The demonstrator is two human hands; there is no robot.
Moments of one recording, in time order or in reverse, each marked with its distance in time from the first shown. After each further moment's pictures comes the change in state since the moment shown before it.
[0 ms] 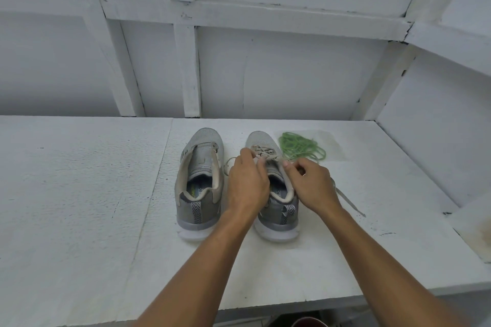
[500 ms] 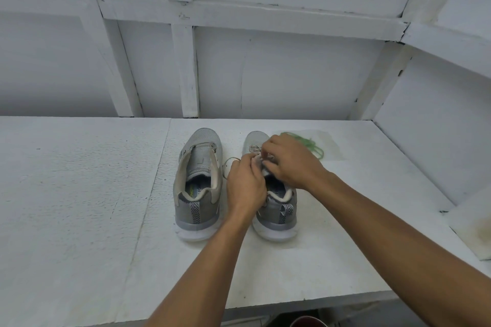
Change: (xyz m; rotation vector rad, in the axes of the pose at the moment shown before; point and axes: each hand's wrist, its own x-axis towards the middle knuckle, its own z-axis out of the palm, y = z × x) left_hand -0.001 -0.003 0.006 -0.103 -0.012 -0.122; right_hand 0.043 -0.032 -0.001 -0.477 -0.198 -0.661
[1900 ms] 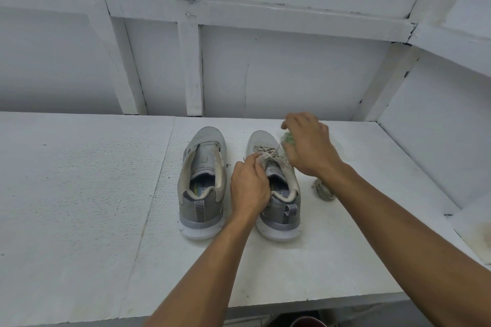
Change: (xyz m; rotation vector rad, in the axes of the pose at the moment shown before) left_hand 0.005 -0.012 0.010 -0.015 0.047 0.032; right_hand 0.005 0.015 -0.016 -0.070 0.132 0.208
